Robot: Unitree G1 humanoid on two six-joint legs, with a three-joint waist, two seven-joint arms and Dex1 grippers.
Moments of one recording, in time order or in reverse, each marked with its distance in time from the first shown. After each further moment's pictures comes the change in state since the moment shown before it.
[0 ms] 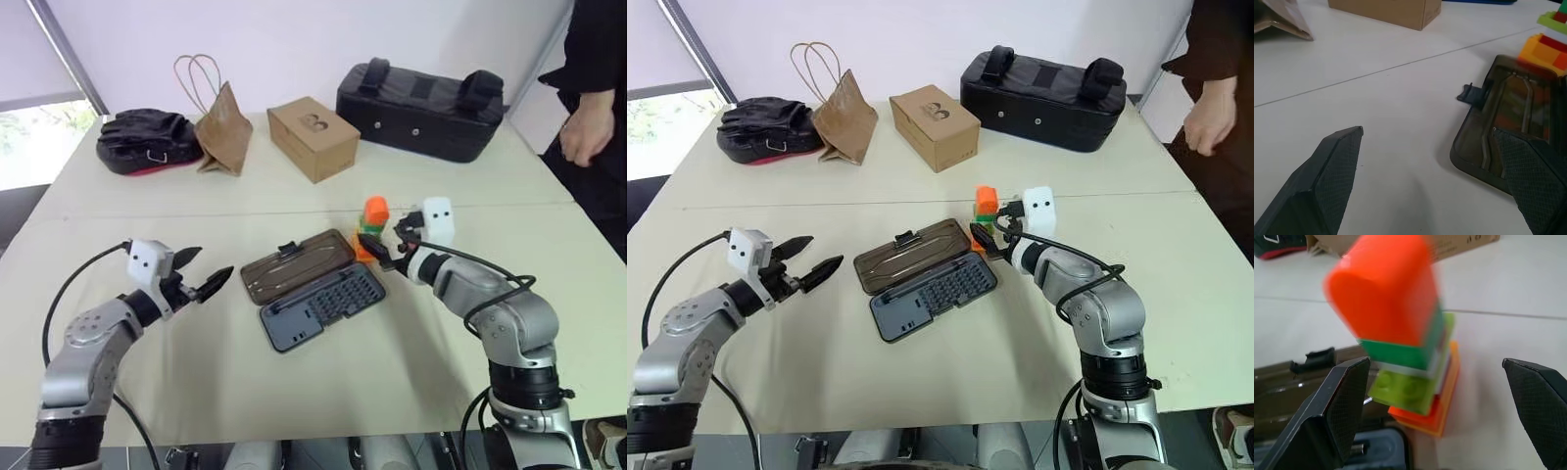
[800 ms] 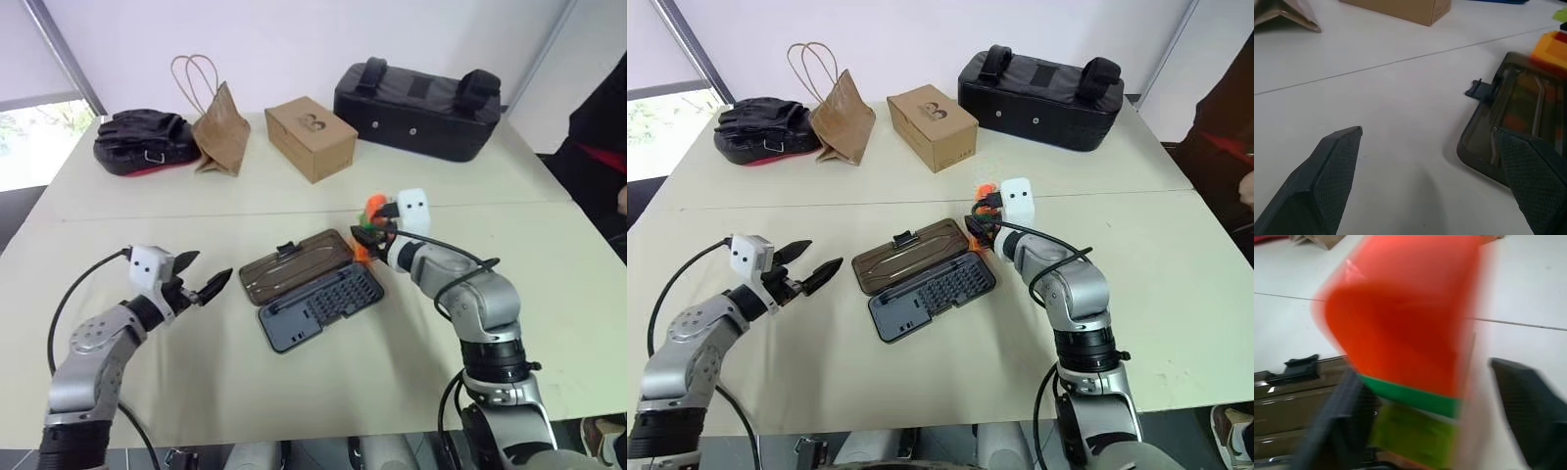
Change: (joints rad) left arm 0.015 -0.033 0.001 0.020 0.017 -0.038 0.038; right arm -0.118 0.089 0.068 0.164 -0.170 -0.060 -0.025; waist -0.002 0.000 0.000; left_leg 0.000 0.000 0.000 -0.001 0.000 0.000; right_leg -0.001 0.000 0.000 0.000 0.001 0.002
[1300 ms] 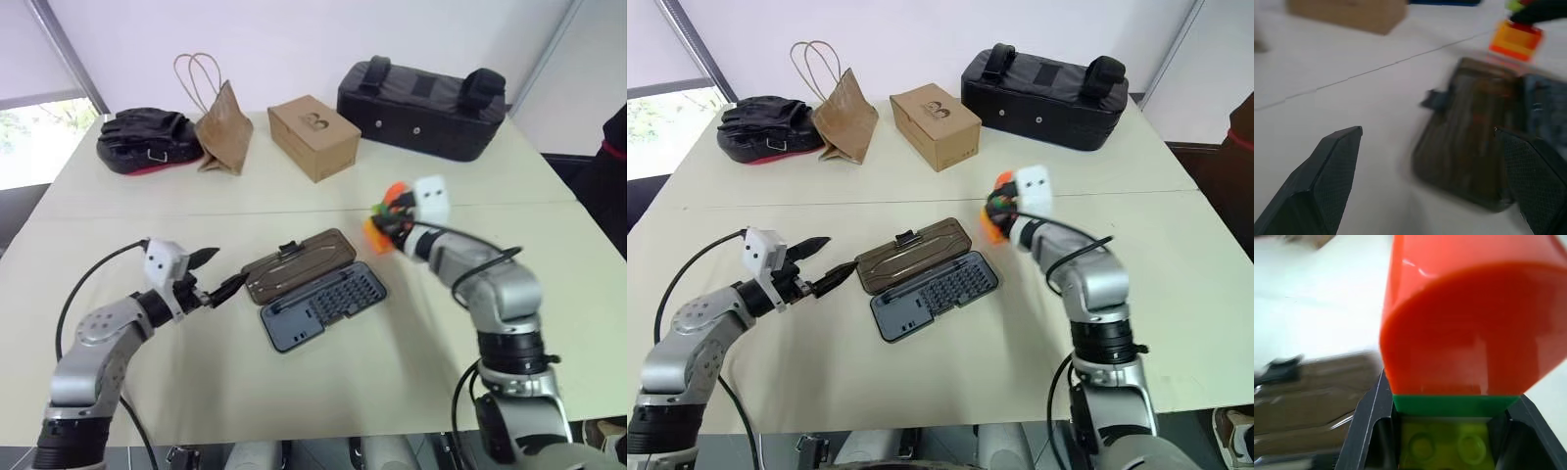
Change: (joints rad) left arm -0.065 0.060 -0.088 -0.096 -0.051 0.070 -0.119; right arm -0.071 -0.155 -0.081 0.012 -0.024 0.009 0.065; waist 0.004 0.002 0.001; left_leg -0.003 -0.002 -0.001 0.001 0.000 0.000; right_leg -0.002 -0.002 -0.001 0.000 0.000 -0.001
